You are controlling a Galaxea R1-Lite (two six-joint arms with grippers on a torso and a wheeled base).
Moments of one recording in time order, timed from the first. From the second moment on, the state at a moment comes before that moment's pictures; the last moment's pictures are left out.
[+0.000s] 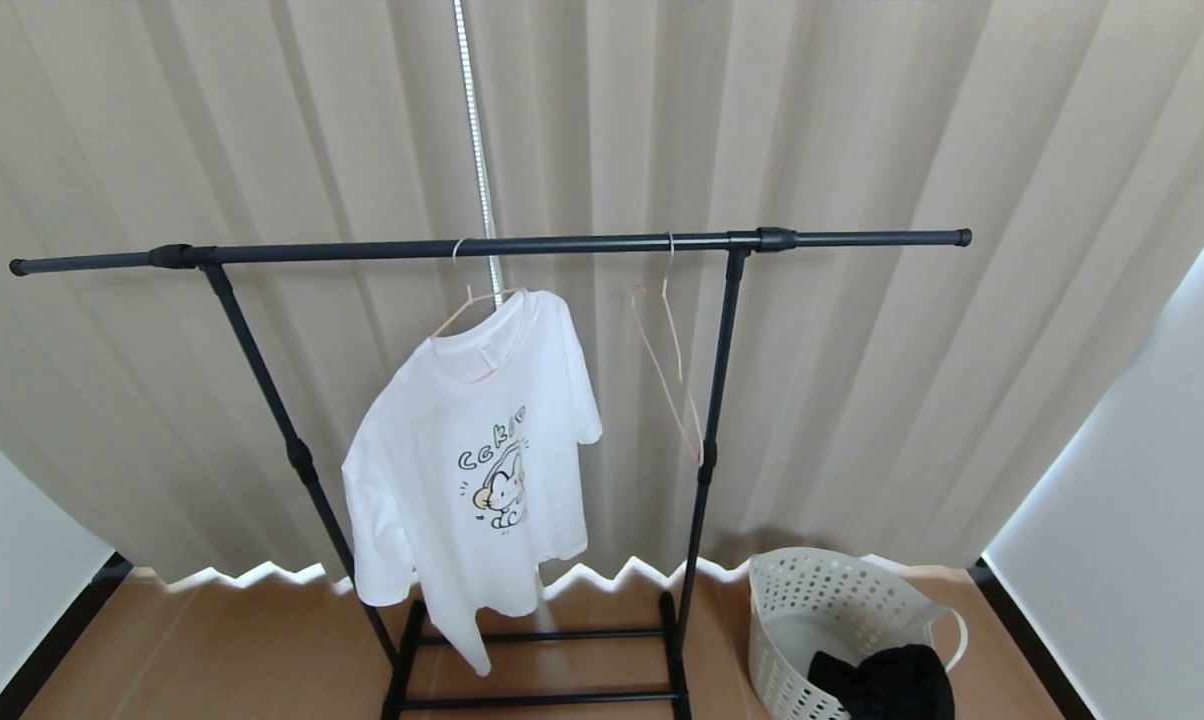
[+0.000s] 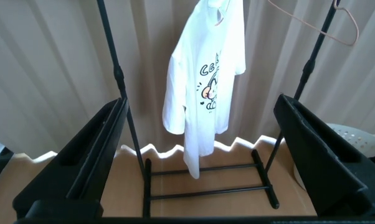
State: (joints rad) left arm 0.00 0.00 0.00 -0.02 -0.04 0.04; right arm 0.01 0.00 0.00 0.01 0.06 -0.03
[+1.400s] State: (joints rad) left arm 0.00 0.00 0.00 -0.02 -0.04 0.04; right arm 0.01 0.00 0.00 0.01 0.06 -0.03
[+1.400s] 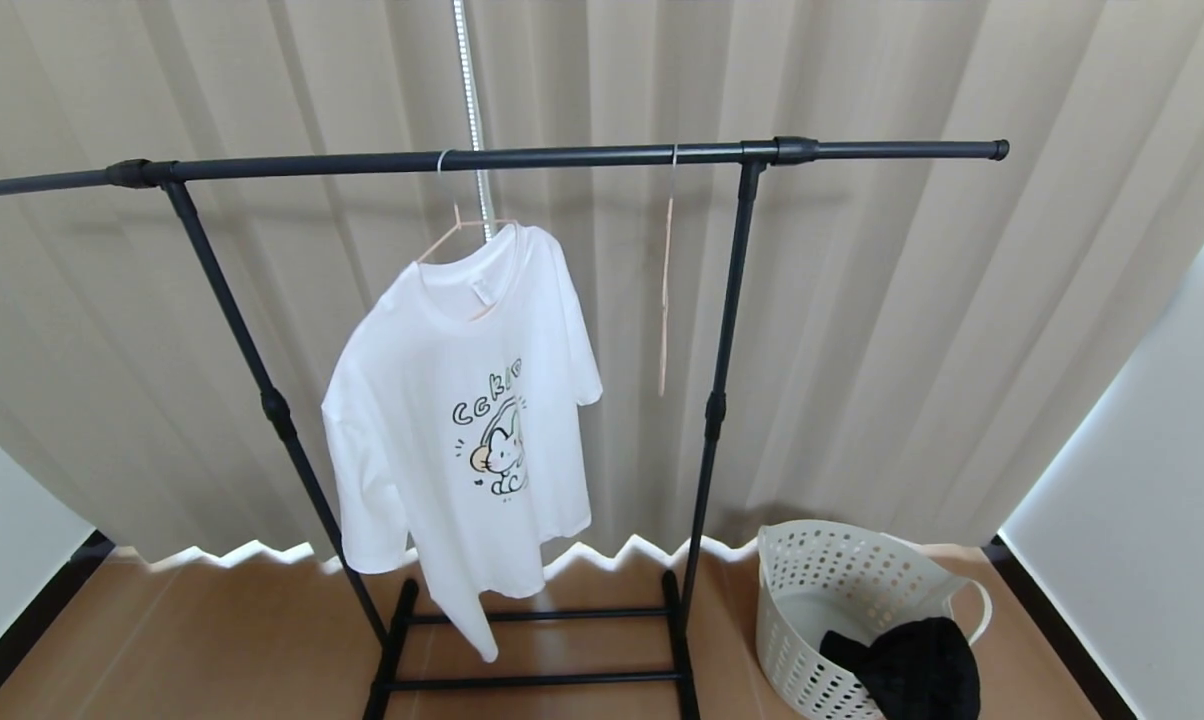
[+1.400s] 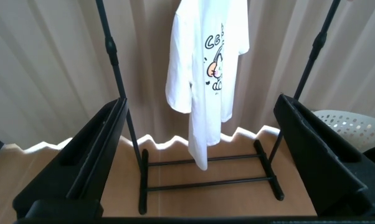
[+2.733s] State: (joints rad) left arm 0.00 0.00 0.00 -0.02 -0.04 0.04; right arm 0.01 0.00 0.00 0.01 0.06 -0.02
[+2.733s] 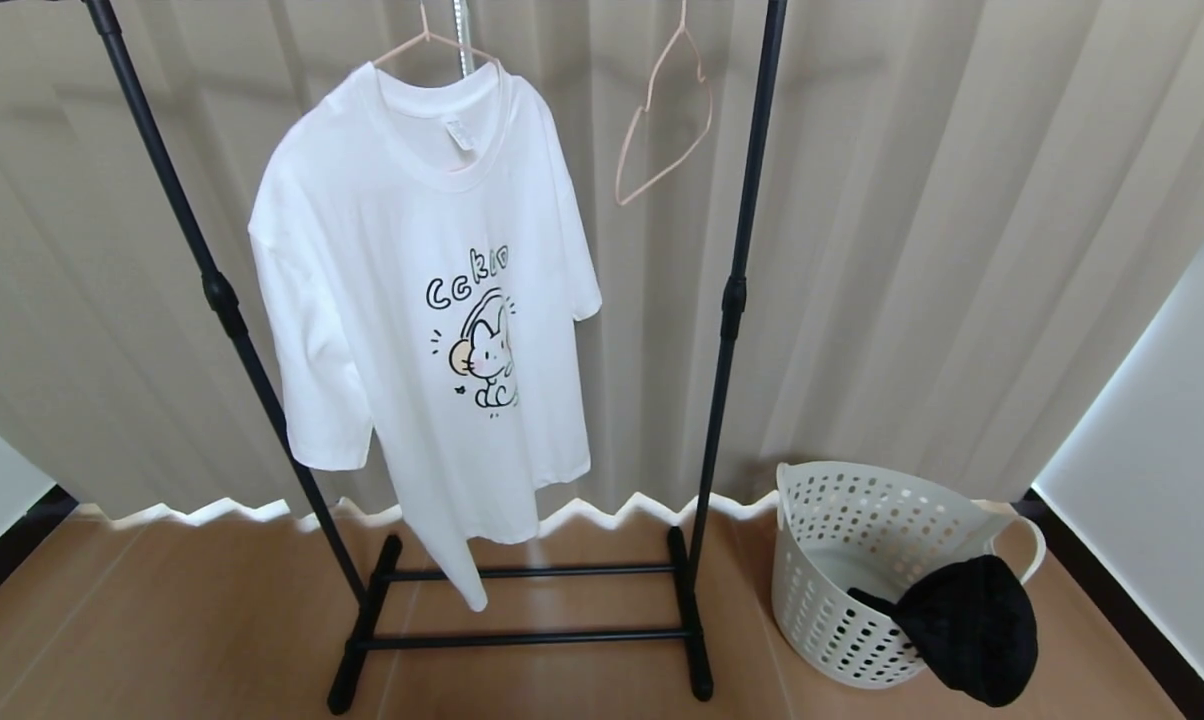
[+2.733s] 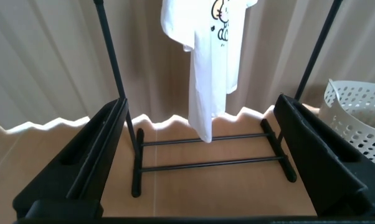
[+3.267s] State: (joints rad) left arm 0.00 0.00 0.00 -0.02 -0.04 0.04; right arm 0.01 0.00 0.00 -0.01 0.06 -0.02
